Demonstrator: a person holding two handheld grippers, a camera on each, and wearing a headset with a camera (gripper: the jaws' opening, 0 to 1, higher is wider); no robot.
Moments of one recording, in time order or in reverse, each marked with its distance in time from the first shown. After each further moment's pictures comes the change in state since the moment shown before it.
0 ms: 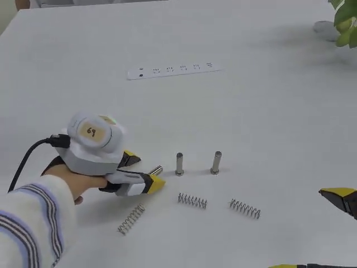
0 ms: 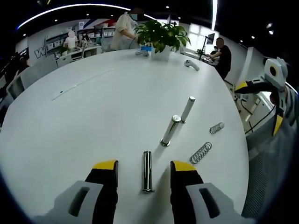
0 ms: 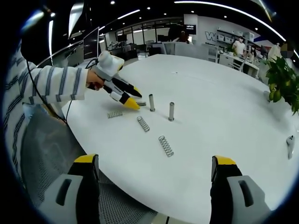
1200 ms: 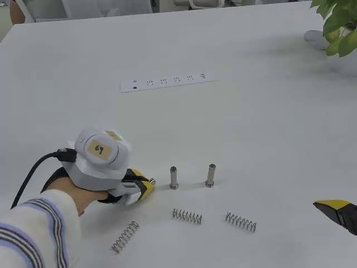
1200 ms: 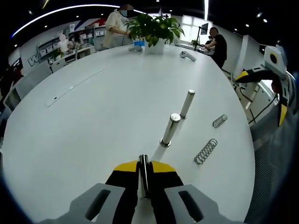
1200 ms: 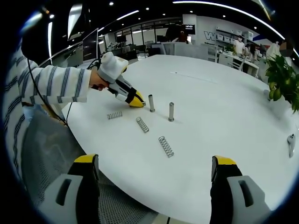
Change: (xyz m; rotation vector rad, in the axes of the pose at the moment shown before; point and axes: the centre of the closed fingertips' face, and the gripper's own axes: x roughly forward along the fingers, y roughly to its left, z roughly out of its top) left arm 0.010 -0.003 0.001 0.116 0.054 0.010; right arm 0.000 -0.001 0.001 0.010 -0.004 0.009
